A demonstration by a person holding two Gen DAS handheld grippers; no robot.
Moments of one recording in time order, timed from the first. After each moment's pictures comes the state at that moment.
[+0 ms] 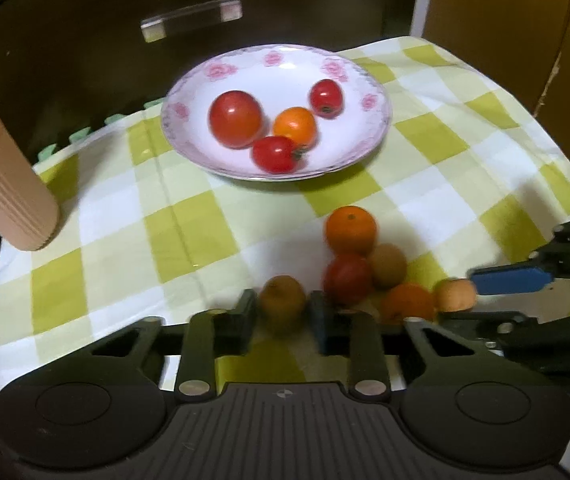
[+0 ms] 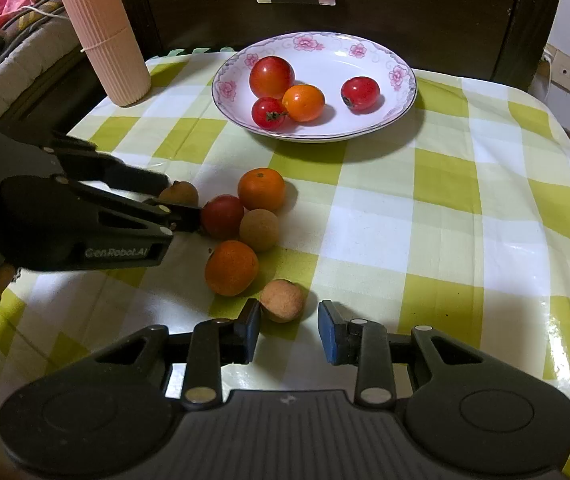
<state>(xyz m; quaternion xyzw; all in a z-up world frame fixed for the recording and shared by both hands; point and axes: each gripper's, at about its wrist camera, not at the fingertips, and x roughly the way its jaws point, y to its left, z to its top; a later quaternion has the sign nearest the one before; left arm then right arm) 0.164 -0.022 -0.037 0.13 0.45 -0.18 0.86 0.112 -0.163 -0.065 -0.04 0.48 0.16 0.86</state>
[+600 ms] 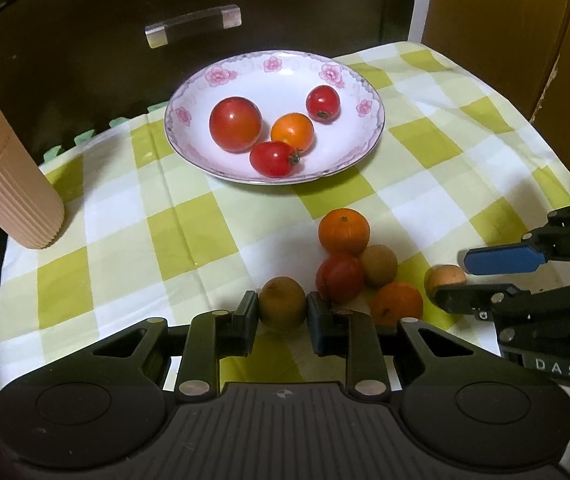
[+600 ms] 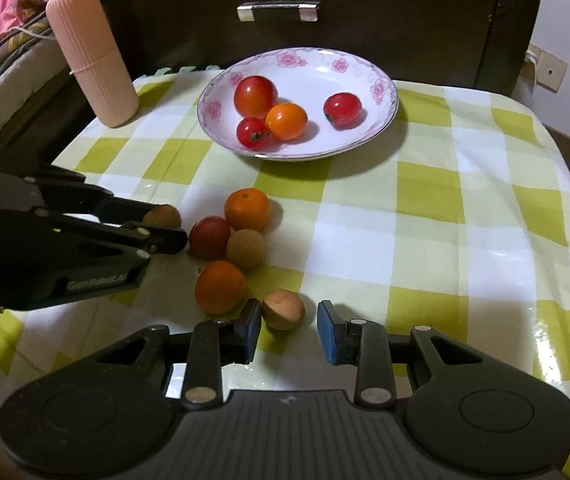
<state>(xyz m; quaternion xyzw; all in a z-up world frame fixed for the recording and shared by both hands) 0.159 -0.020 -0.028 0.12 0.46 -0.17 0.87 0.114 -0.169 -0.057 -0.03 0.47 0.14 0.87</state>
